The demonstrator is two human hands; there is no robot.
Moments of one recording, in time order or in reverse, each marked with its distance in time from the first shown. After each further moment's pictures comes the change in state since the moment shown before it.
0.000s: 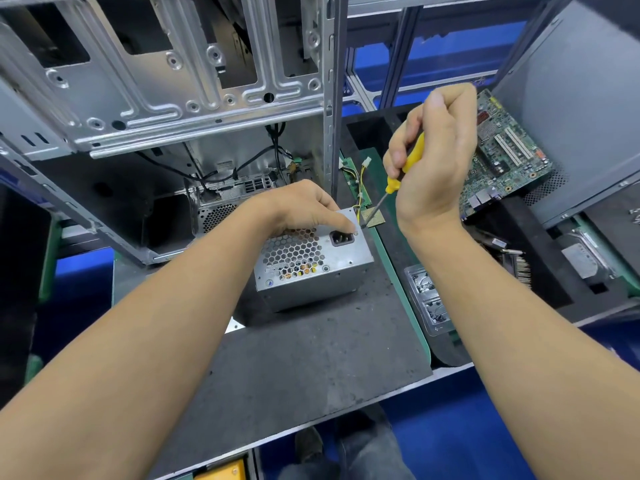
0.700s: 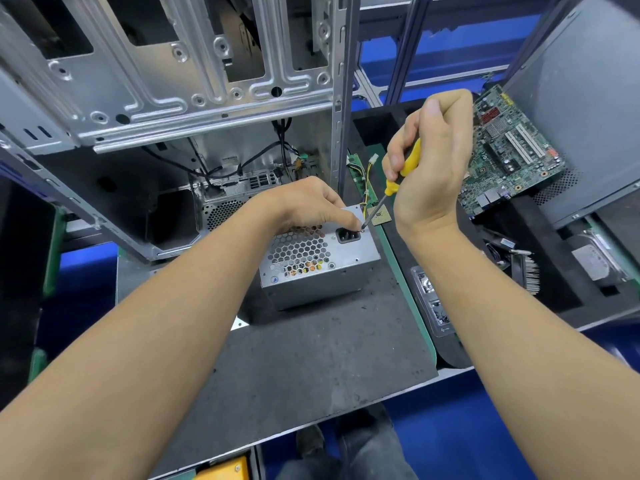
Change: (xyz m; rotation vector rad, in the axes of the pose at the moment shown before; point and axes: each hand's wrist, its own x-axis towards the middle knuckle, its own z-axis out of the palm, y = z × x) left_hand 0.002 -0.002 0.003 -0.036 0.030 -0.008; right_hand -0.006 0.011 0.004 -0.040 -0.024 0.011
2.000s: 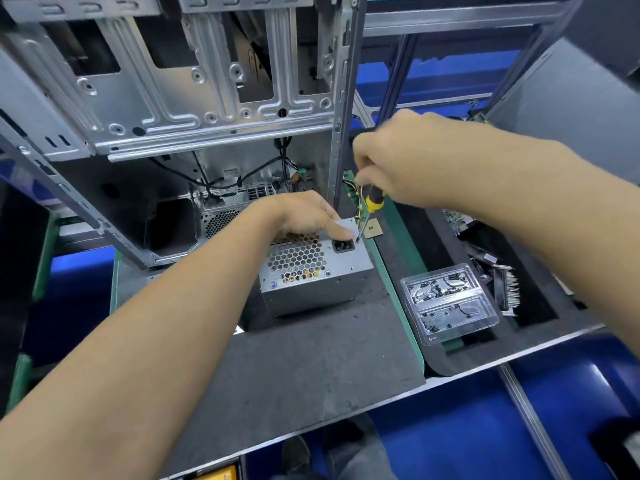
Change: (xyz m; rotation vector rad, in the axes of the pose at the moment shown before) left_hand -0.006 0.006 -0.007 -0.041 -0.144 0.008; right_hand 0.044 -0.082 0.010 -1.727 -1.194 -0.151
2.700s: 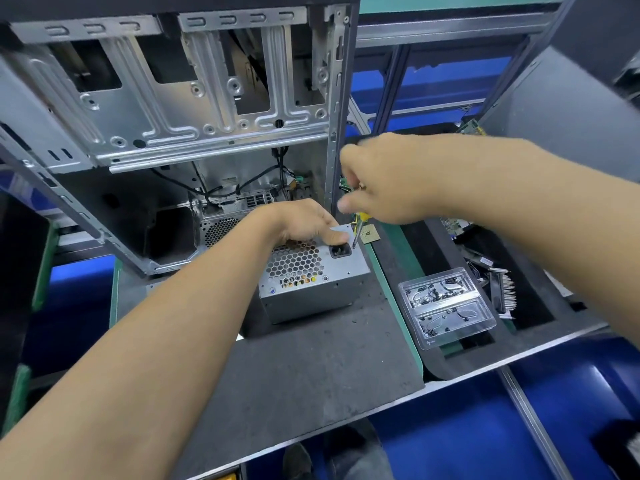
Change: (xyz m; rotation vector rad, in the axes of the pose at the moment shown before) left_hand 0.004 -0.001 0.002 -0.035 0.014 0.014; right_hand -0.001 -0.011 -0.009 0.044 -0.112 0.008
